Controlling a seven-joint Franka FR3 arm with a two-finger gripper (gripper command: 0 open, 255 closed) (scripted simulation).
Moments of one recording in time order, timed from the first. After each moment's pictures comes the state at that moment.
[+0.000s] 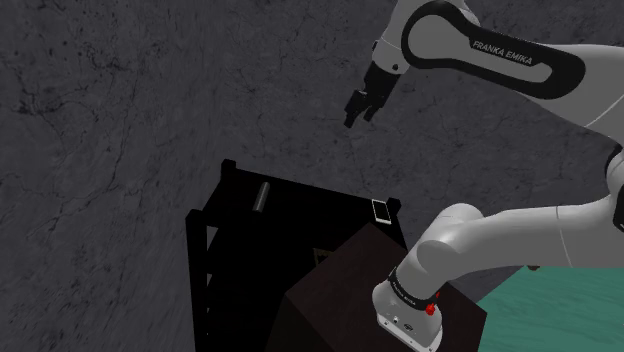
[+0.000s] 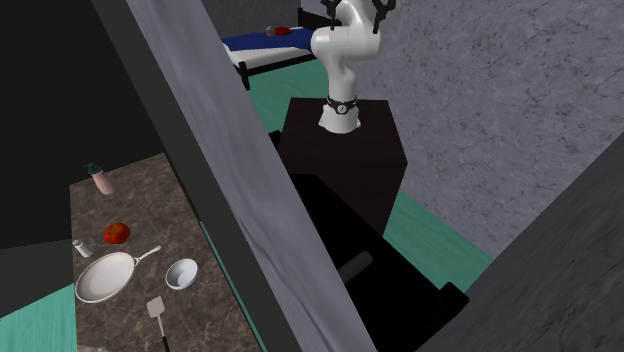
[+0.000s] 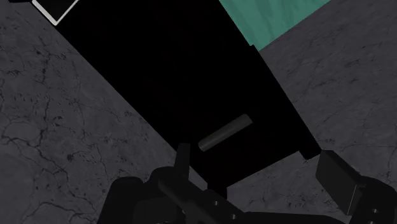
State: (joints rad) arm -0.02 -0.75 0.02 -2.31 -0.04 1.72 0.02
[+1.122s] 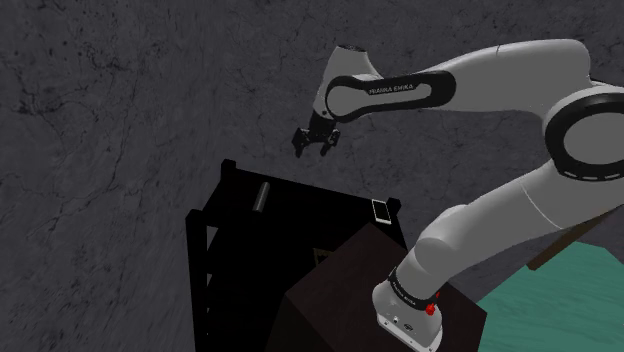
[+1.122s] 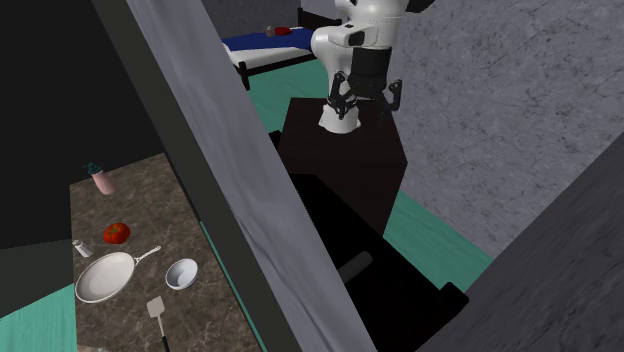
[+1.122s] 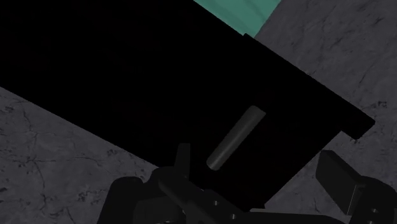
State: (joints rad) arm -0.08 -0.37 0.13 -2.42 0.02 2.17 0.38
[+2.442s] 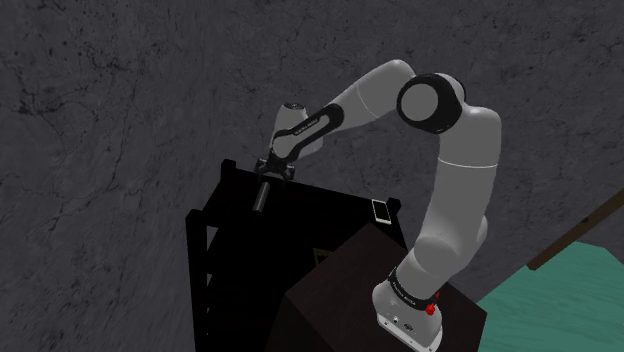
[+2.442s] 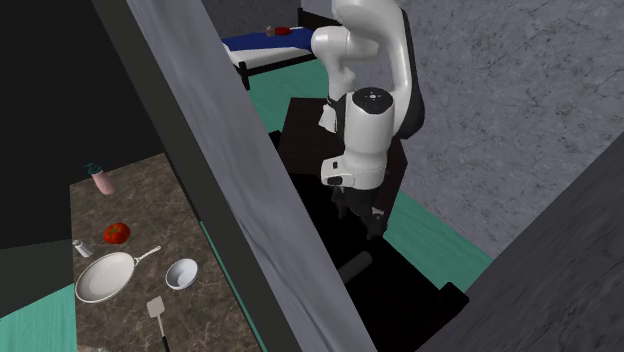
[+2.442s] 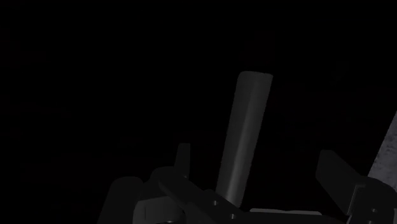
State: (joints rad) arm -0.09 0.40 0.13 -2.09 -0.04 2.57 0.84
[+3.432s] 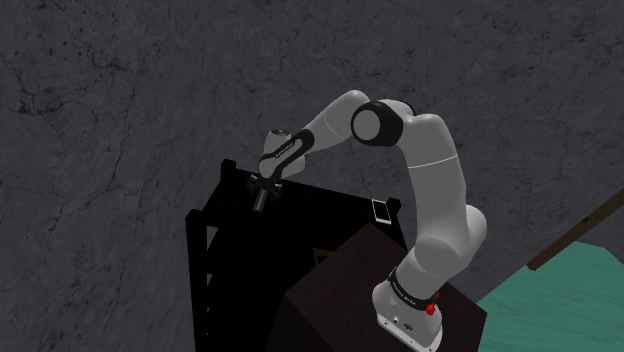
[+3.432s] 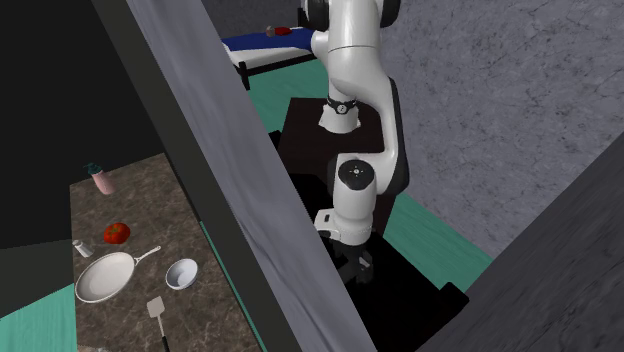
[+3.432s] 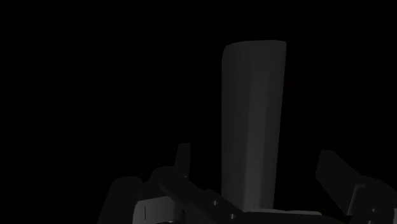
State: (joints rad) arm -0.07 0.78 0.09 -1.83 -0.01 2.67 0.96
